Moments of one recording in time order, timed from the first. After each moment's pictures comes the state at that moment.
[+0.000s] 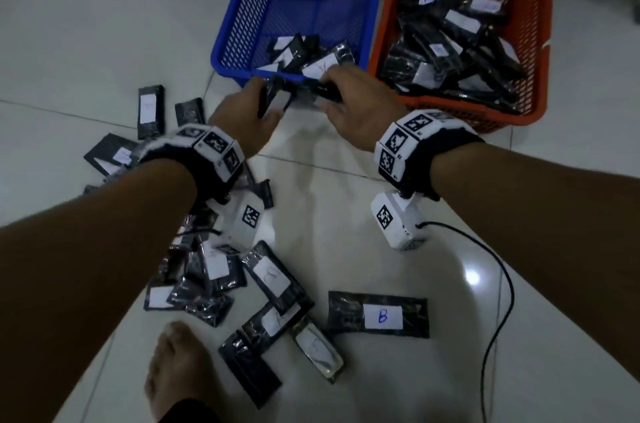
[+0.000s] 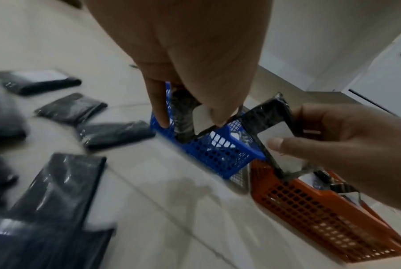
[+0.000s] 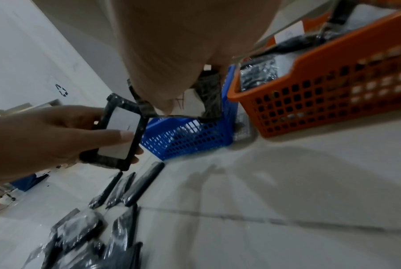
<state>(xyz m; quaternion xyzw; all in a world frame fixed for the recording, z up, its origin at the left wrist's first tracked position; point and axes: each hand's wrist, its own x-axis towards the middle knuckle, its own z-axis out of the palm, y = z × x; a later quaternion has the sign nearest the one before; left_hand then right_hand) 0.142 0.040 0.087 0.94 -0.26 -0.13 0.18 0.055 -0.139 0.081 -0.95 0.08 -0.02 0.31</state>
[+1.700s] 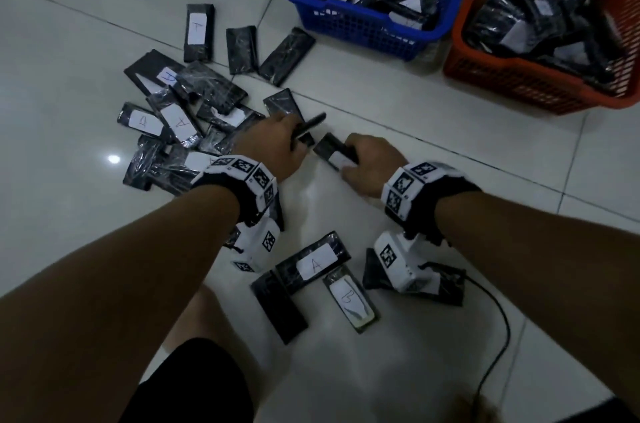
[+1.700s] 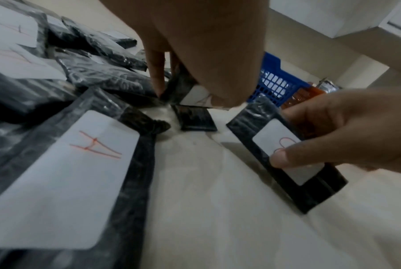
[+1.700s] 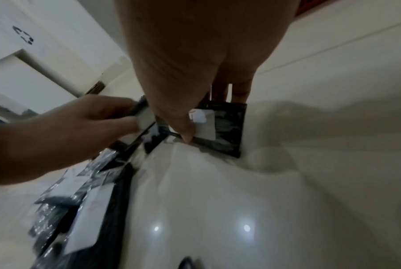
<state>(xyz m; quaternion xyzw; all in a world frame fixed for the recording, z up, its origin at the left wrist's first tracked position) 0.089 0.145 0.008 0.94 -0.27 -0.17 0.11 0.003 -0.029 0.007 -0.92 0.11 0.23 0.30</state>
